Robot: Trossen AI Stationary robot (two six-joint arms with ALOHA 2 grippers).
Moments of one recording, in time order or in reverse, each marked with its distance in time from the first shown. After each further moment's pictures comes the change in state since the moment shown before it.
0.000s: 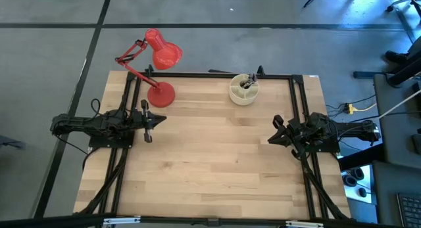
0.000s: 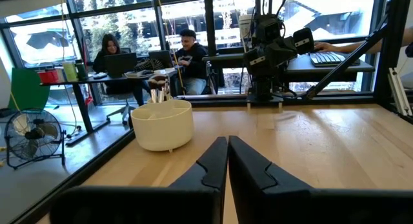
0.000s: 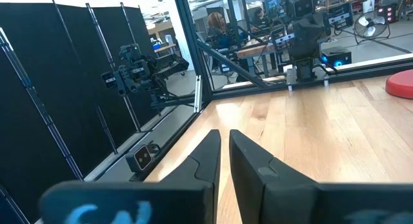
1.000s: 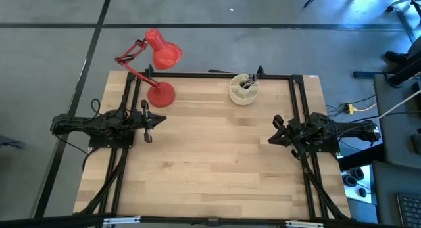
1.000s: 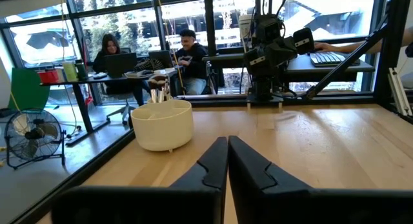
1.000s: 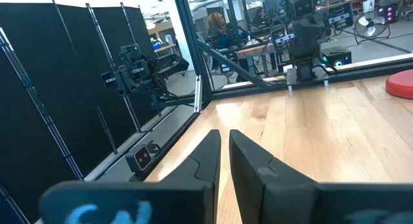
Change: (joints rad) left arm 0.000 0.000 0.000 0.000 0.000 0.000; right arm 0.000 0.000 0.000 0.000 0.000 0.000
